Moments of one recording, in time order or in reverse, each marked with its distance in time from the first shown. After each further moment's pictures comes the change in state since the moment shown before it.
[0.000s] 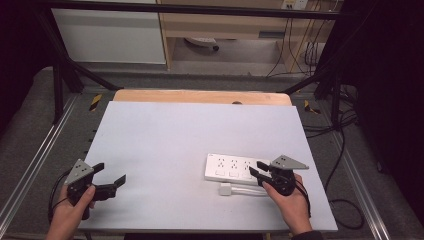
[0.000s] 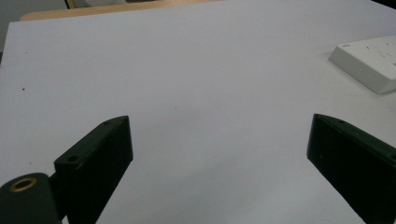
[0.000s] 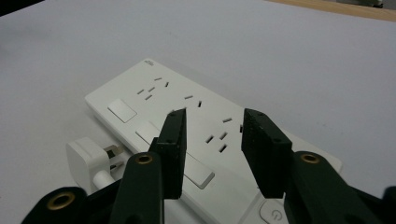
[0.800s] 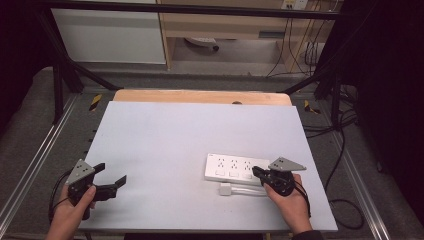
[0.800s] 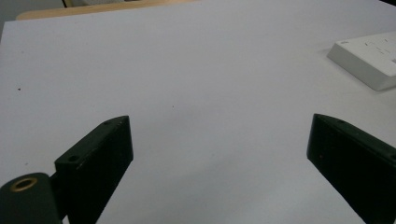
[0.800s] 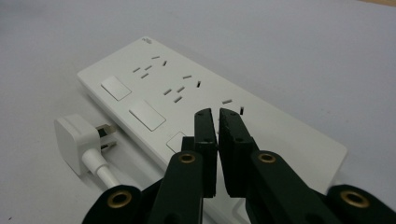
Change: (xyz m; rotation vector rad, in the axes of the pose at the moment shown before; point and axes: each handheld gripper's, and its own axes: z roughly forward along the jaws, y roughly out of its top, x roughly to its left) left arm -0.001 0.000 0.001 0.008 -0.006 0.010; right arm -0.003 -0.009 0.006 0.046 0.007 -0.036
